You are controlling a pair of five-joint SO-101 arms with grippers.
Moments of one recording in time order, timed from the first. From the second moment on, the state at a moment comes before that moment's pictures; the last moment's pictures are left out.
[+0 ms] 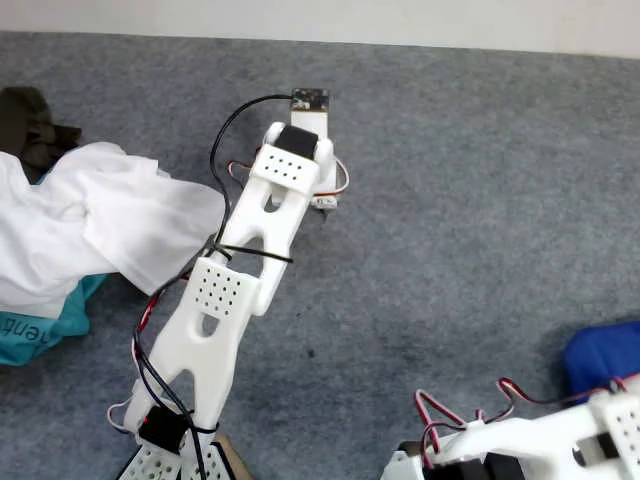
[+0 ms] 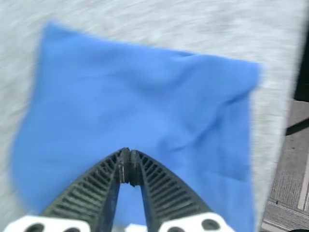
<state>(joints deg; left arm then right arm) 17.5 67.6 -73.1 94.2 22.5 68.1 -43.8 57.0 46.2 7.3</state>
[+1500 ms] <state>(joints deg) -34.7 -0.6 8.7 80.0 -0.7 -7.1 -19.5 27.1 72.0 -5.2</state>
